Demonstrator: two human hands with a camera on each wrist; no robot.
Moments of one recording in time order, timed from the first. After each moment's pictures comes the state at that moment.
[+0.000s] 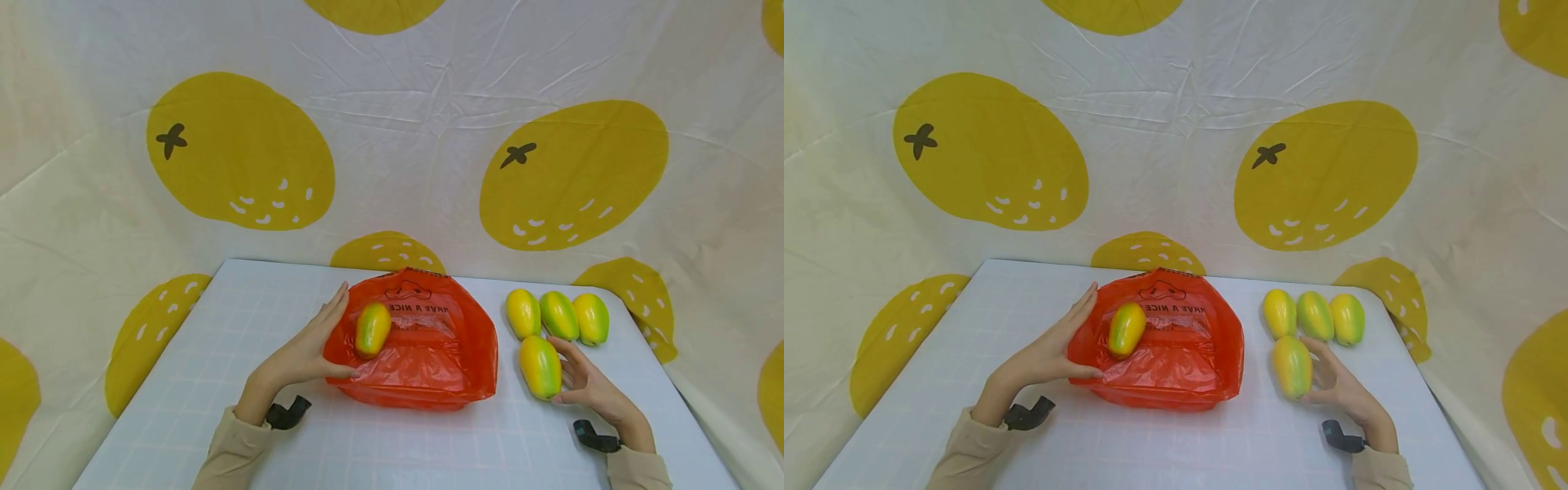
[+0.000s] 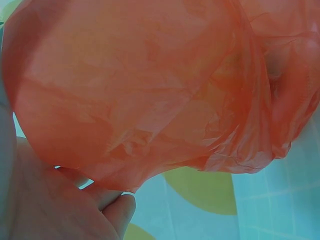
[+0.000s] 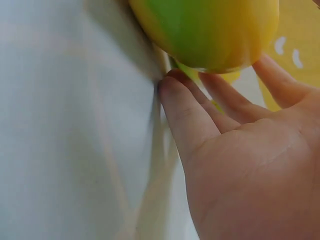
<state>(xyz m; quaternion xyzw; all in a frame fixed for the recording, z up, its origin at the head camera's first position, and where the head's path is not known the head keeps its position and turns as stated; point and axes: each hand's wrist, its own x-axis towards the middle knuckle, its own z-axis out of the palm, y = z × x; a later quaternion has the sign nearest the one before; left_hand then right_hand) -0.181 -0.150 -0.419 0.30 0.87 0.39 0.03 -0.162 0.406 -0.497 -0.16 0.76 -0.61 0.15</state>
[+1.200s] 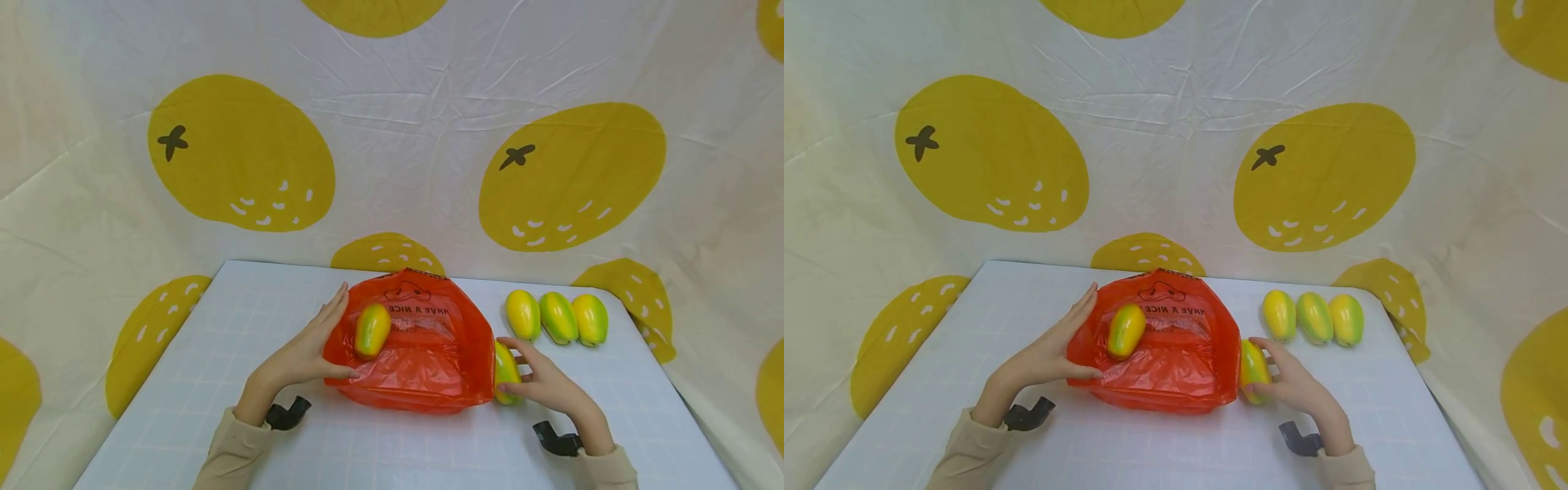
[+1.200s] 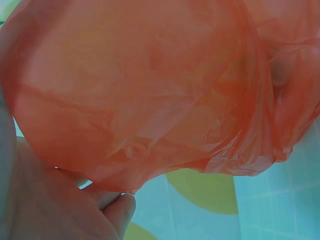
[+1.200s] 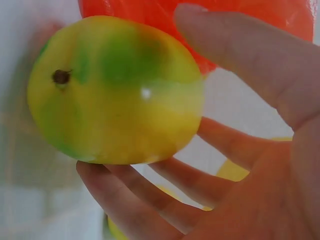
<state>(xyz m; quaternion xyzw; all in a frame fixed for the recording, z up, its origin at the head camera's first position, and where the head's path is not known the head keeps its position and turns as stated) -0.180 -0.150 -0.419 0.29 0.87 0.40 0.04 -0.158 0.299 -0.448 -0.11 0.90 -0.40 0.12</state>
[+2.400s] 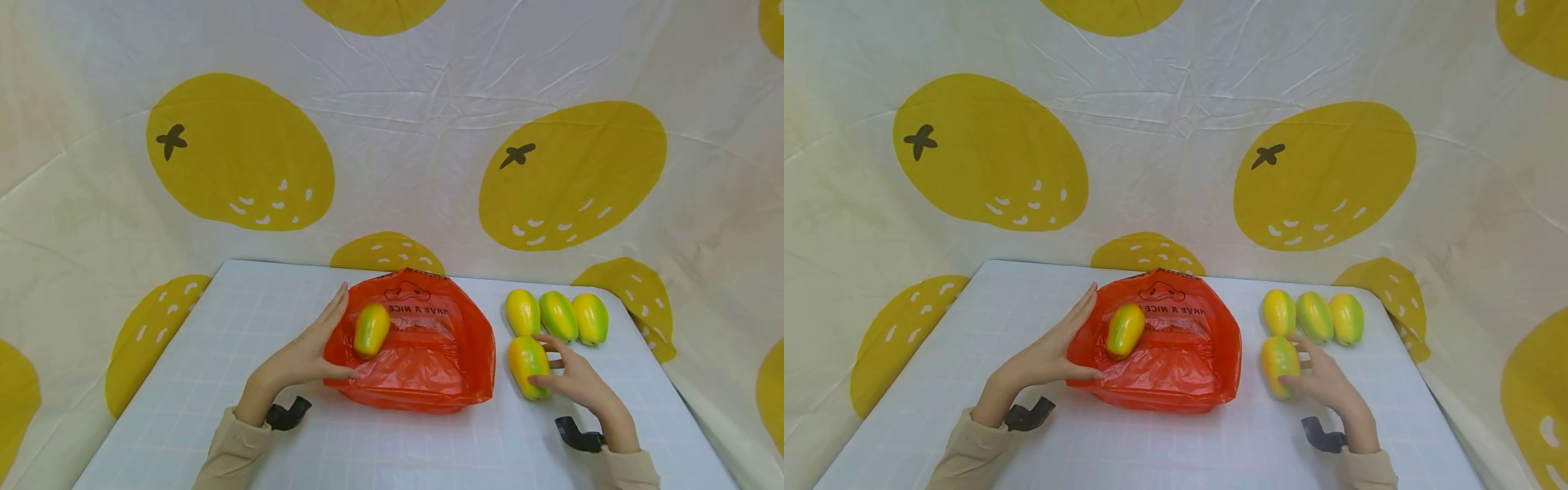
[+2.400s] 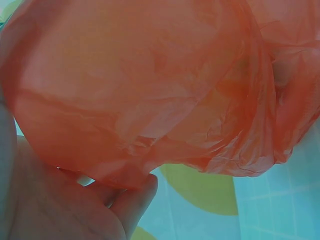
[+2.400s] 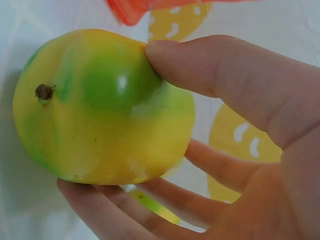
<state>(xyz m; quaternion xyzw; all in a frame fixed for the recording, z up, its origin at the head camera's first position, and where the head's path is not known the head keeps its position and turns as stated) -0.181 -0.148 -0.420 0.30 0.85 0.42 0.05 -0.156 0.339 -0.439 -0.01 0.93 -0.34 0.11</state>
